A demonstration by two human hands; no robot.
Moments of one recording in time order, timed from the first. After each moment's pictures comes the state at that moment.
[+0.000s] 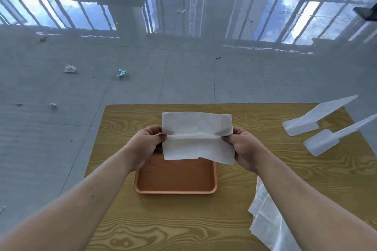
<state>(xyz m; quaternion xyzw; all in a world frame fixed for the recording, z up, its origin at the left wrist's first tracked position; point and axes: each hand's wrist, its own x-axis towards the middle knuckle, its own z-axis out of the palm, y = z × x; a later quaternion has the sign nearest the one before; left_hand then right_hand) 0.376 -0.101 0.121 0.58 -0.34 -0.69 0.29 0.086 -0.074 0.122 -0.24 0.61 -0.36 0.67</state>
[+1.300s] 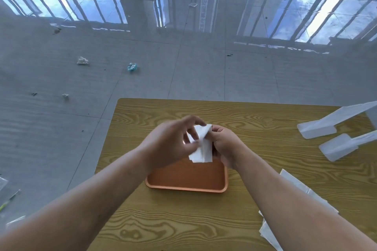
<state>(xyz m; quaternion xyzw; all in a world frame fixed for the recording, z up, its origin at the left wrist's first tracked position) 0.368 -0.085 0.168 0.48 -0.78 -0.34 0.18 0.171 -0.091 0.114 -0.32 0.60 -0.30 0.67</state>
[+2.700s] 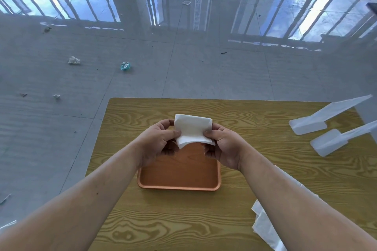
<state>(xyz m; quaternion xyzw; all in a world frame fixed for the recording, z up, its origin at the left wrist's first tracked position) 0.367 -0.101 0.130 0.55 -0.35 -0.72 0.25 0.141 -0.086 0.115 -0.24 0.53 -0.32 0.74</state>
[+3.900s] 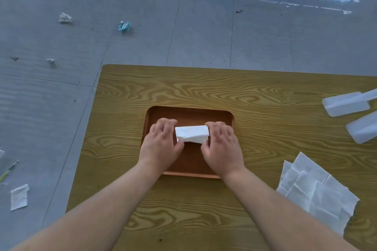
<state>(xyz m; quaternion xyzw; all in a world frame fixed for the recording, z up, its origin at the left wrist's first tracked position) 0.380 -0.071 -0.035 0.67 -0.71 -0.23 0.07 0.179 -0.054 -0.022 -0.70 0.67 -0.12 0.20</state>
